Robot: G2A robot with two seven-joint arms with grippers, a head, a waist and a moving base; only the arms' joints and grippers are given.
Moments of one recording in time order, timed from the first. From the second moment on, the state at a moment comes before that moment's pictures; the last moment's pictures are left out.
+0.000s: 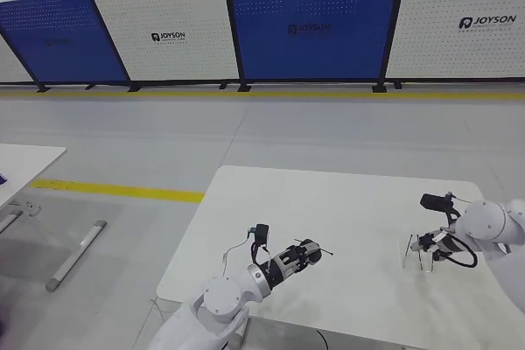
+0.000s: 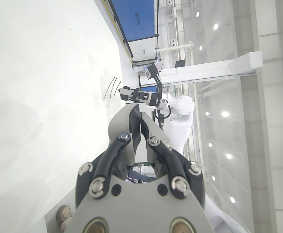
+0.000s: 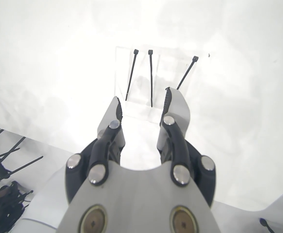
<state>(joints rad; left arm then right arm) 1.55 -1.19 -1.11 -1.79 -0.26 0.00 -0.31 -0.70 -0.96 0.85 -1.19 -0.52 0.23 1.35</state>
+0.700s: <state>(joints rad) 1.55 -1.19 -1.11 -1.79 -0.26 0.00 -0.31 -0.63 -1.03 0.76 -1.02 -0.52 0.21 1.32</state>
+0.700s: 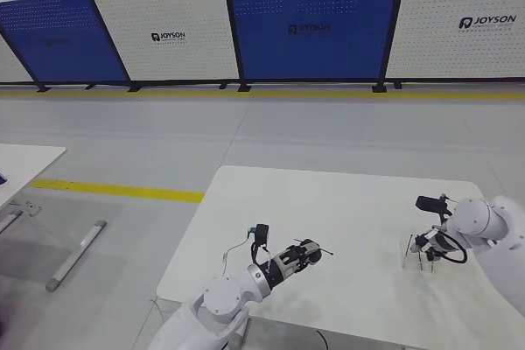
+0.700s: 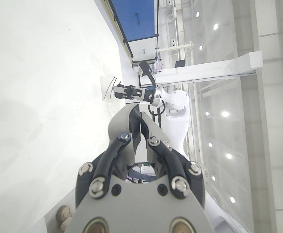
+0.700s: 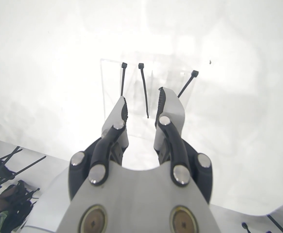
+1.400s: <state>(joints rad) 1.55 -1.19 -1.11 -1.79 -0.26 0.00 -0.31 -0.60 -1.07 0.74 -0.92 -0.51 0.20 1.31</state>
